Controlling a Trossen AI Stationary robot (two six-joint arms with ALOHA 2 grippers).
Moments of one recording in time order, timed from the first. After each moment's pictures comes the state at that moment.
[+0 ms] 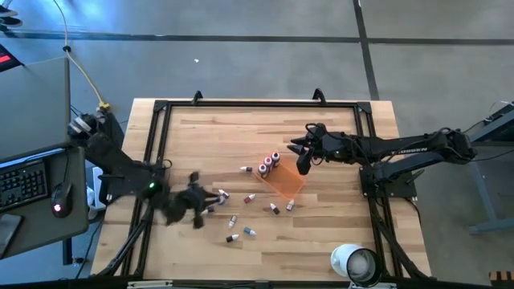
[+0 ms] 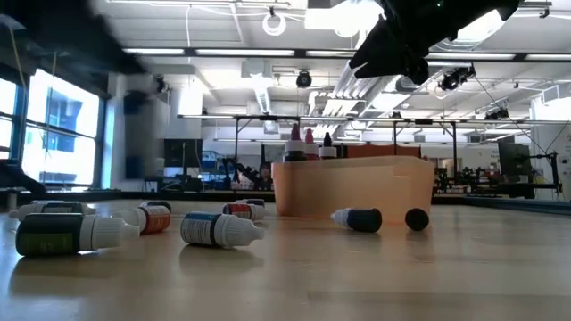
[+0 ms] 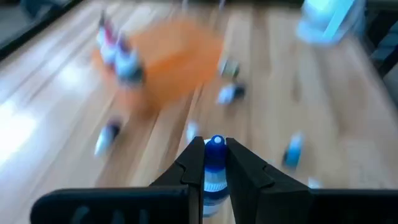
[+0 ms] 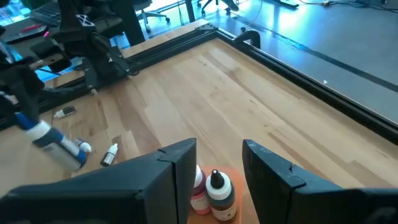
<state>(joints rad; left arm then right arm) -0.65 1.12 0.60 -0.07 -0.71 -0.47 -0.03 1.11 0.74 -0.04 0.34 0.39</state>
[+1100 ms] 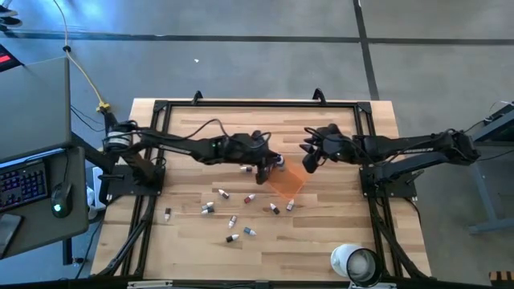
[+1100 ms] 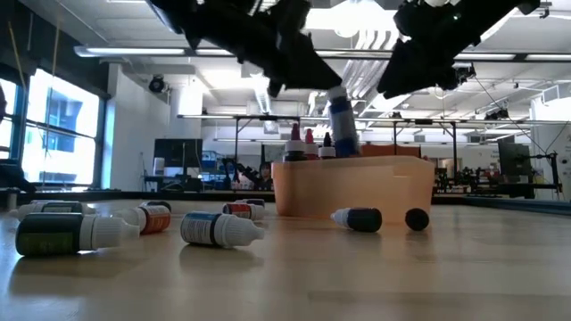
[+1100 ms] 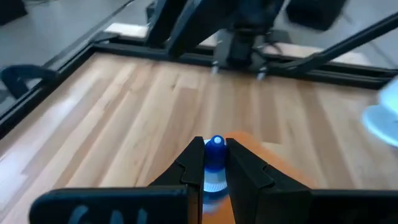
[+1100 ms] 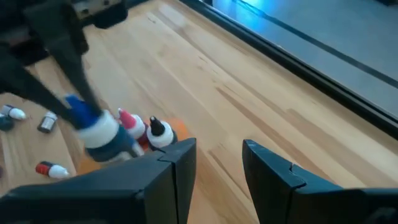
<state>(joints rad) 0.05 1.68 1.09 0.26 -0.08 -0.08 -0.03 1.04 0.74 -0.34 0.45 0.46</state>
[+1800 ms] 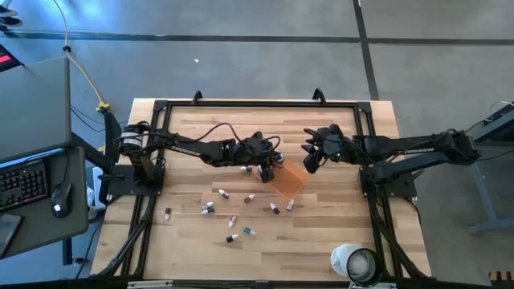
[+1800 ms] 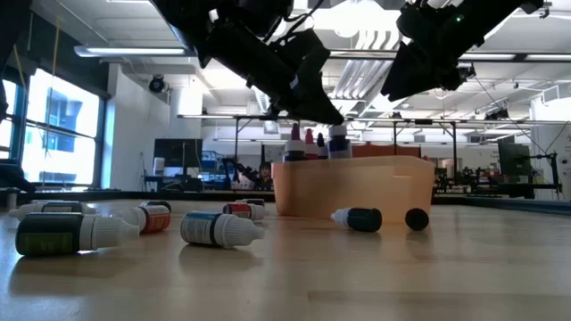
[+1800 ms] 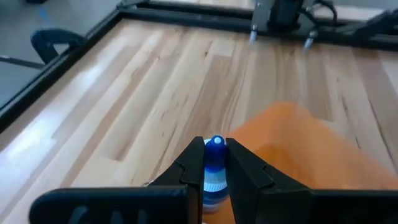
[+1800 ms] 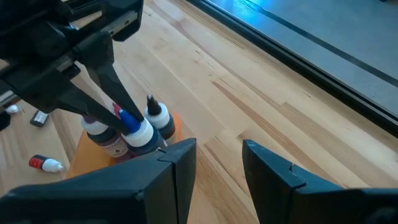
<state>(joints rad) 0.05 1.79 1.13 0.22 -0.20 -0.08 -0.03 1.04 0.74 -0.37 0.45 0.46</state>
